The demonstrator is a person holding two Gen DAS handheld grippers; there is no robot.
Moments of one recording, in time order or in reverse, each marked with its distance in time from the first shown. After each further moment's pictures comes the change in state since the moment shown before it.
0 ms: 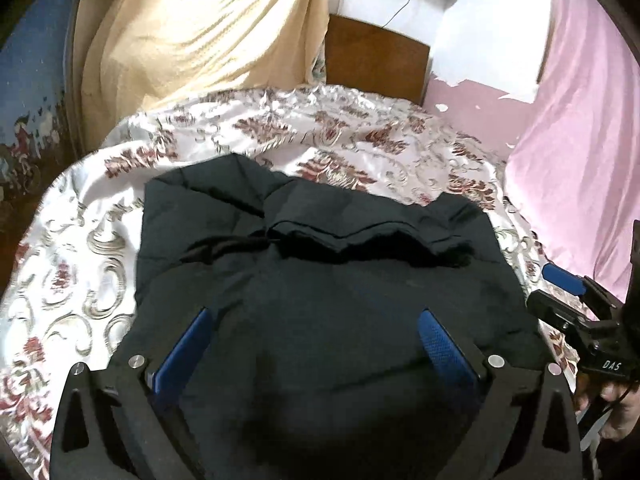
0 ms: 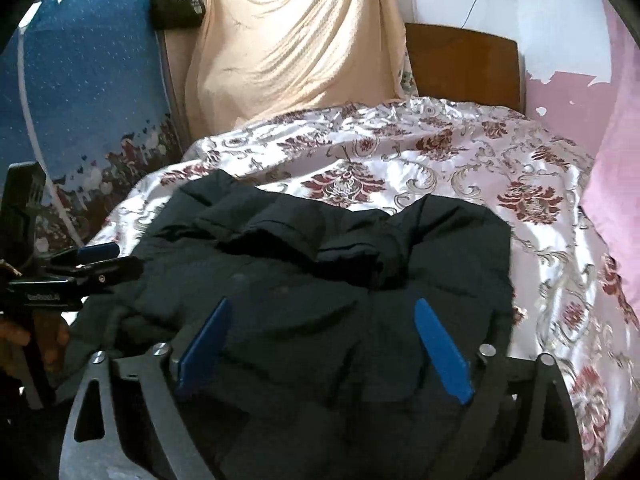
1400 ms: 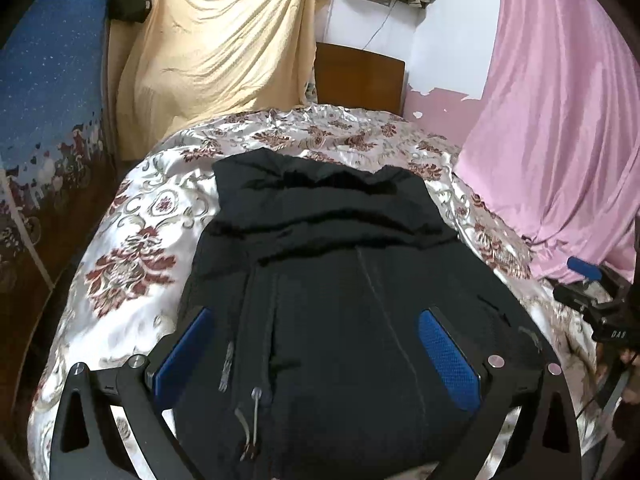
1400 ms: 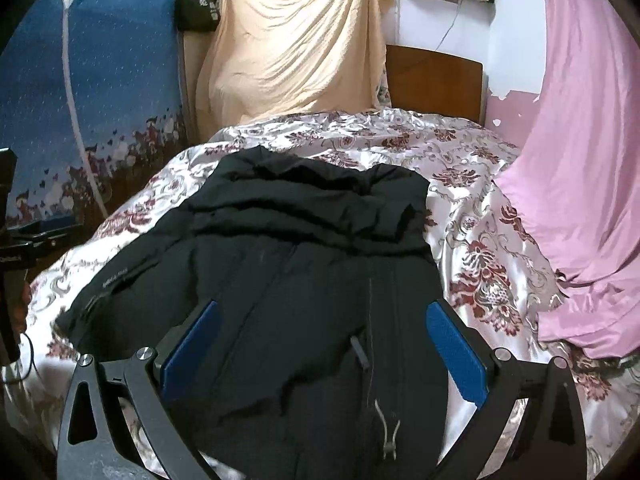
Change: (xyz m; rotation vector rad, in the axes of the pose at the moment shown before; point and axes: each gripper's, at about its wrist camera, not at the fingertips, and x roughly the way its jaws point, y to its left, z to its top) left arm -0.245 -0.012 -0.151 0.050 -0.053 0.022; right arm -0.256 0.050 -0.128 -0.050 -0.004 -0.124
